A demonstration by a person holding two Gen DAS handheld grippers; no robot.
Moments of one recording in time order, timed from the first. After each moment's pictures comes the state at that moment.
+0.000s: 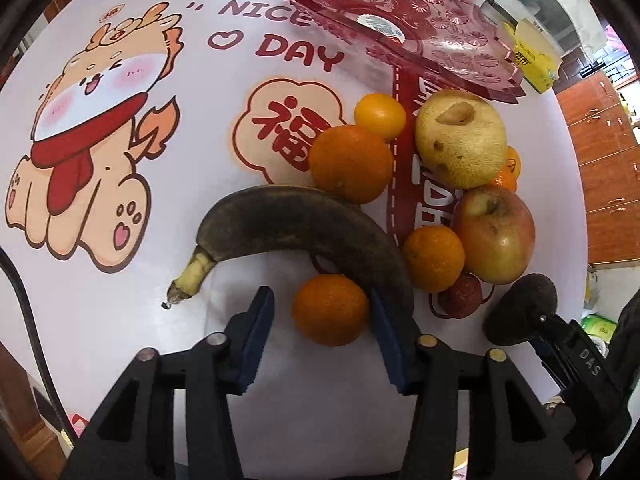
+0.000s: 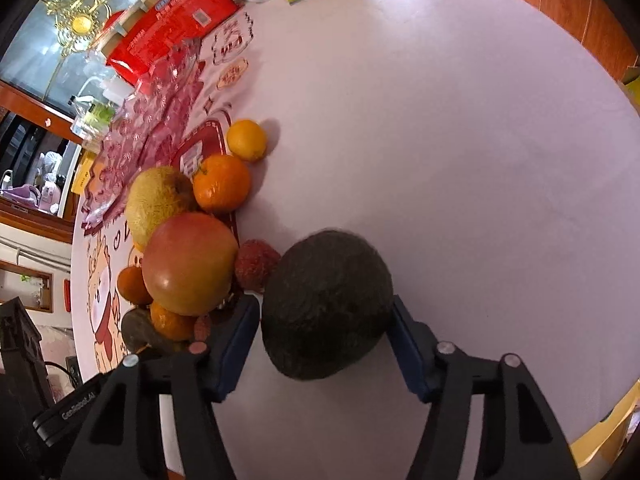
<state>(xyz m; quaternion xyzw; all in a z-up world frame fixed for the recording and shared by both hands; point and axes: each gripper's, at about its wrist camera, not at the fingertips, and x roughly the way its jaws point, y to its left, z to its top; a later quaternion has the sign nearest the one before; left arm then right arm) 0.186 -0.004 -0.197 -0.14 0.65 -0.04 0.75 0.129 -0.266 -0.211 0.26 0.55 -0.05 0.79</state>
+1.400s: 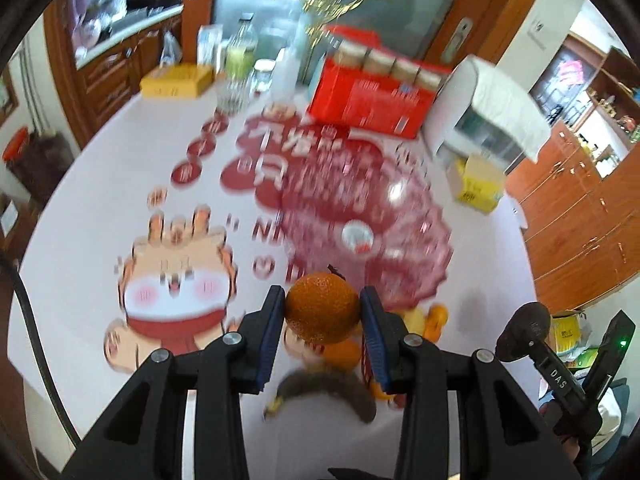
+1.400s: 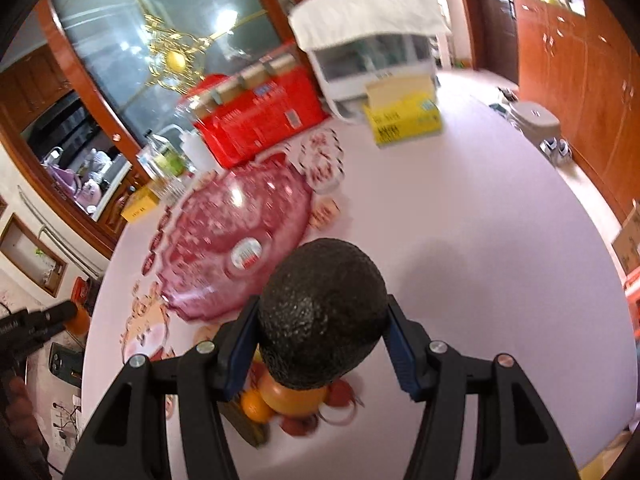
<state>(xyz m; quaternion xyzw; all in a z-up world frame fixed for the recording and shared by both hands) 0.220 0.073 -0.002 -0.12 0.48 -0.05 0.87 0.173 -0.252 -0.078 0.17 0.41 0.00 0.90</state>
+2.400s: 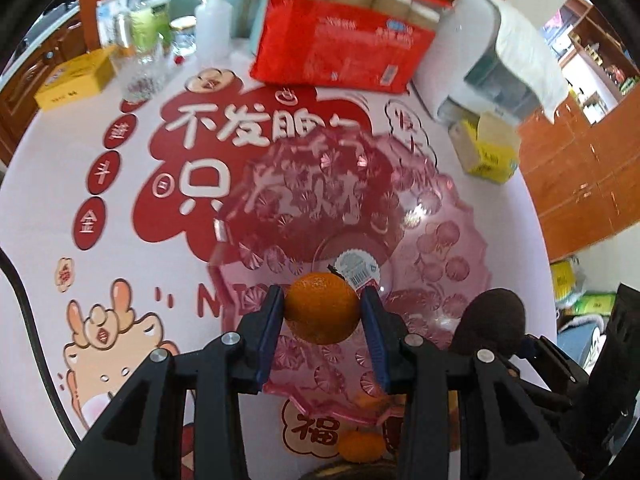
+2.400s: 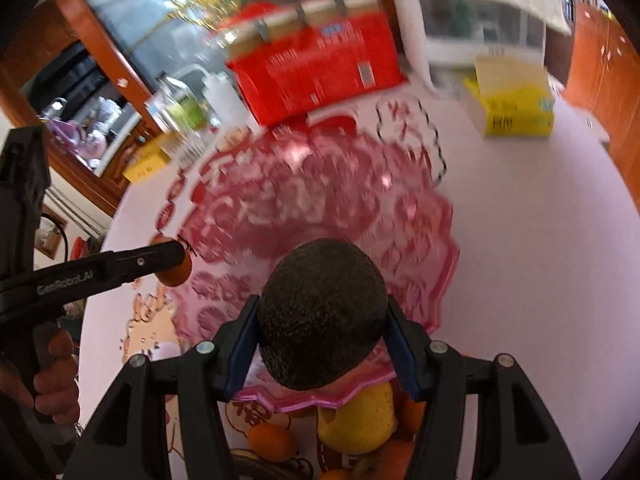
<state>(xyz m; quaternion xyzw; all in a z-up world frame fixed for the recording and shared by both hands) 0.391 0.045 -0.107 -0.07 0.57 -0.14 0.81 0.305 -0.156 -0.119 0.13 0.50 0.04 0.86</state>
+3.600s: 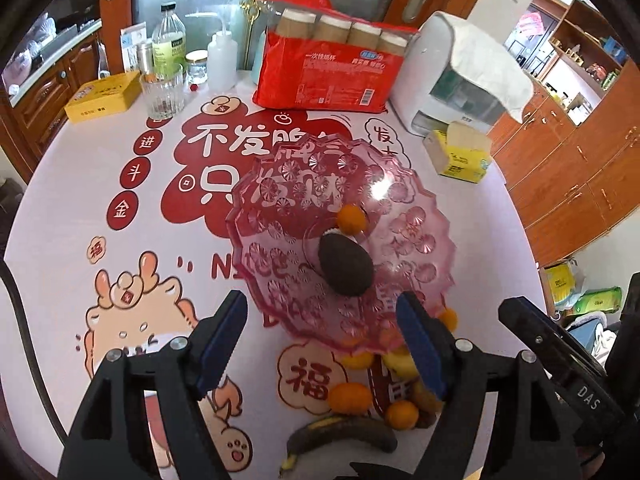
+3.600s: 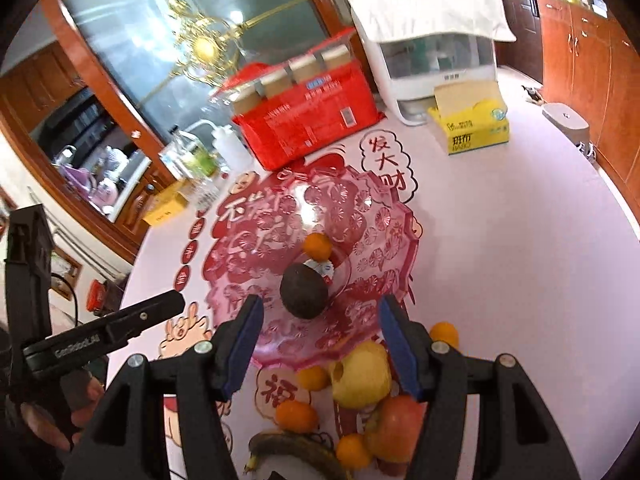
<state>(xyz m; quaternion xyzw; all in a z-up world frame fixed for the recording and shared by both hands) 0.300 0.050 -0.049 -0.07 0.51 -0.14 0.84 0.227 -0.176 -0.063 0.18 0.41 0.03 0.89</state>
